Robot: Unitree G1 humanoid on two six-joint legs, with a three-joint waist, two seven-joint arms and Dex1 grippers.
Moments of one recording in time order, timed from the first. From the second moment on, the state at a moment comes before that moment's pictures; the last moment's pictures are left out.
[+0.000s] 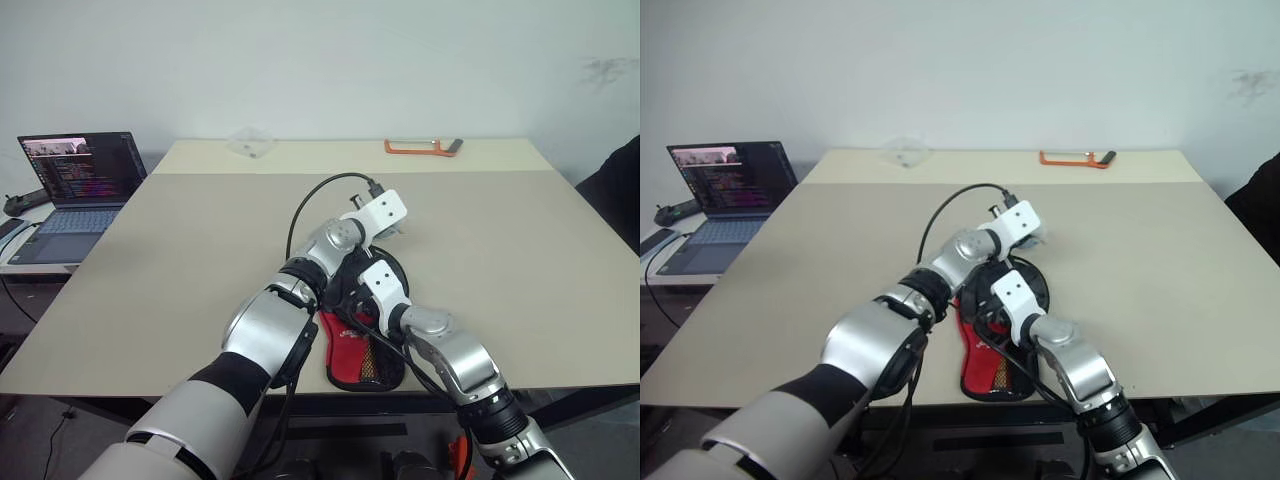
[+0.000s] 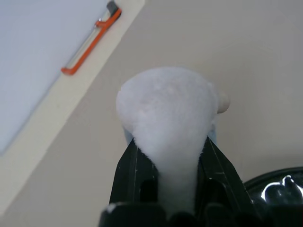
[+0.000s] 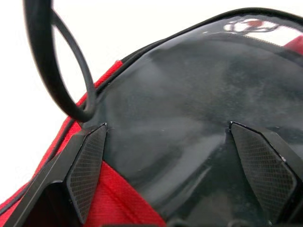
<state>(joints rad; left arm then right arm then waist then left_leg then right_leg) -1.36 -0.03 -0.24 1.41 0.40 -0.19 -0.32 -0.41 -0.16 0.34 -0.11 0.04 0.76 0.39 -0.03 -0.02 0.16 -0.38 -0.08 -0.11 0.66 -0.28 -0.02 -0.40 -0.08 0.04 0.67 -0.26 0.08</state>
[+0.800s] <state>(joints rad) -1.38 0.04 -0.33 1.41 0.58 -0.13 0.02 -0.41 -0.14 0.36 -0.12 0.02 0.76 0.39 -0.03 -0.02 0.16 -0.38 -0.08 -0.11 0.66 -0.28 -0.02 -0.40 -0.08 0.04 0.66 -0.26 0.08</state>
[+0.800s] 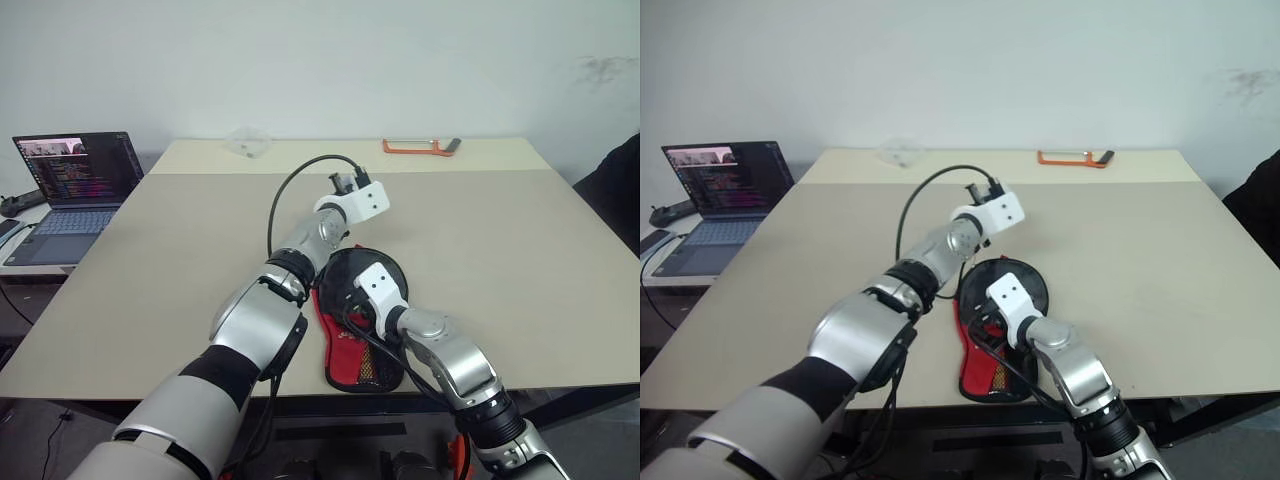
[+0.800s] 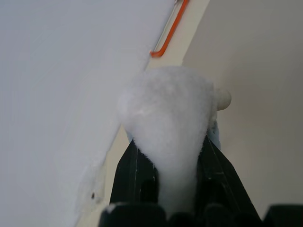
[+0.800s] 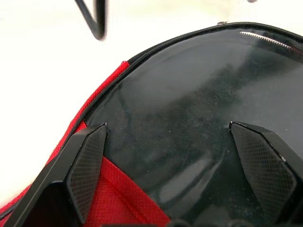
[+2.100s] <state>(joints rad) -1.42 -0.16 -0.29 1.41 0.47 -0.31 -0.27 -0.40 -0.14 0.38 -0.13 0.00 0.76 0.39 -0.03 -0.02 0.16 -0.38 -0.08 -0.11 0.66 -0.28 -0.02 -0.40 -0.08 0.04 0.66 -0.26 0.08</state>
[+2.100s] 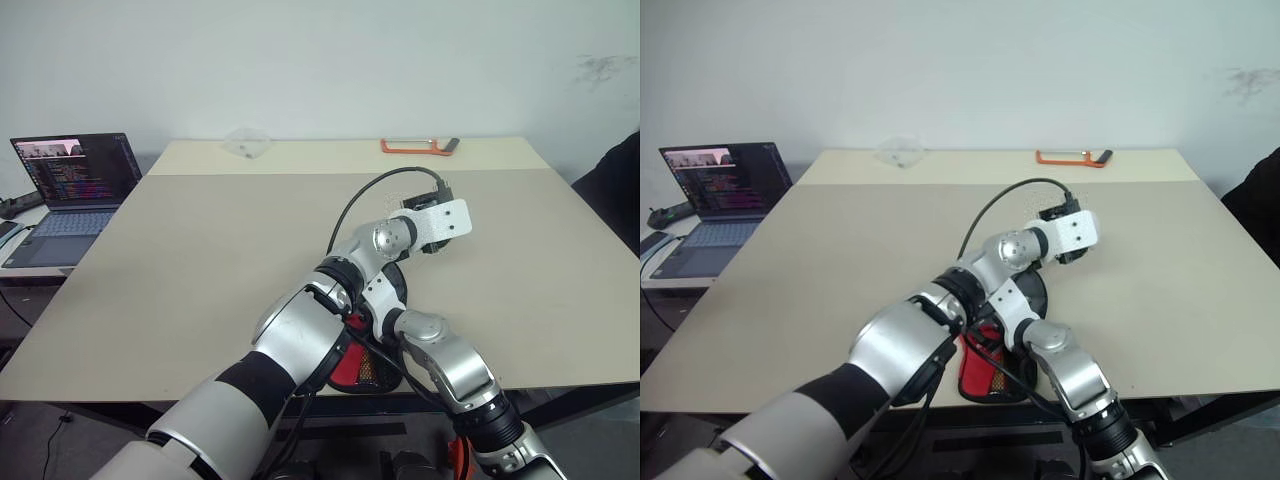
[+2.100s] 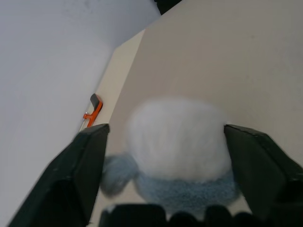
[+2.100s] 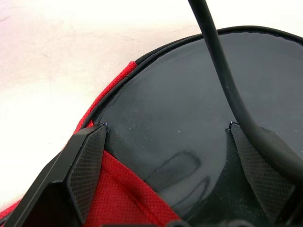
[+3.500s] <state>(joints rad) -1.10 0.22 0.09 1.10 -0.04 -0.17 -0.76 -0.53 -0.30 0.02 -0.58 0.34 1.26 0.50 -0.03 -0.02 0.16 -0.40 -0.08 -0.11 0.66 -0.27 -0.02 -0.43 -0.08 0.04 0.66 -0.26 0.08</state>
